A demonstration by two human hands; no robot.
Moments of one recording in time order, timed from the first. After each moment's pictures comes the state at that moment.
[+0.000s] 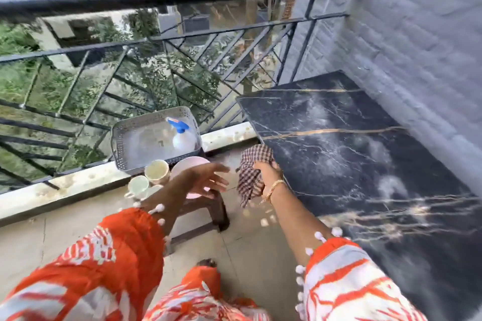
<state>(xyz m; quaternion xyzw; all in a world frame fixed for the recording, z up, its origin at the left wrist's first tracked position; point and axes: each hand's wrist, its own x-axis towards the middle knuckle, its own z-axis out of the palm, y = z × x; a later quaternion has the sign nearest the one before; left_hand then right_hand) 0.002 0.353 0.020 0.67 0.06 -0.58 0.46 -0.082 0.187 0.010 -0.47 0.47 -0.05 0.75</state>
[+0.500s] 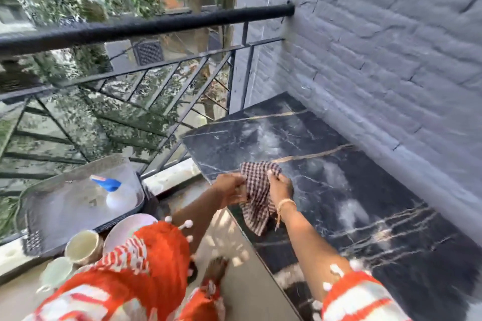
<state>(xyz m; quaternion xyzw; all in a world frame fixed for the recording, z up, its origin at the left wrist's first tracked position) 0.021 0.114 0.010 0.63 0.01 -0.51 0.58 -0.074 0.000 0.021 -0.67 0.52 -0.15 0.51</state>
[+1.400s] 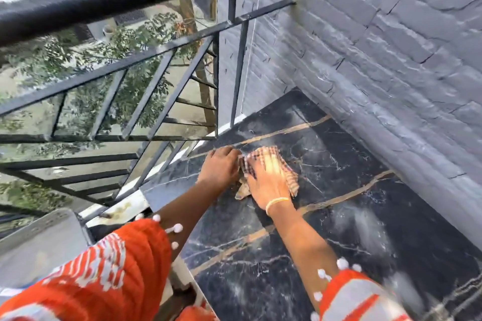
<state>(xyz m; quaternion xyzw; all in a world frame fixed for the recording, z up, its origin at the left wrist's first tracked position) 0.254 -0.053 -0.055 0.87 -0.45 -0.13 0.18 0.127 -0.157 -0.066 -0.95 0.29 0.03 0.12</state>
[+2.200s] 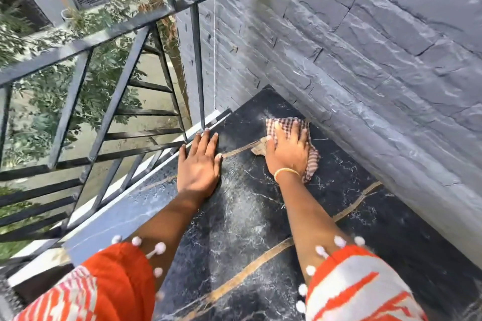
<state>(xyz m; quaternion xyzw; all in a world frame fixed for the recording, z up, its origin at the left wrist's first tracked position) 0.284 -0.155 -0.107 0.91 -0.39 -0.12 0.11 0.166 -0.339 -0.090 -0.85 0.51 0.03 0.08</state>
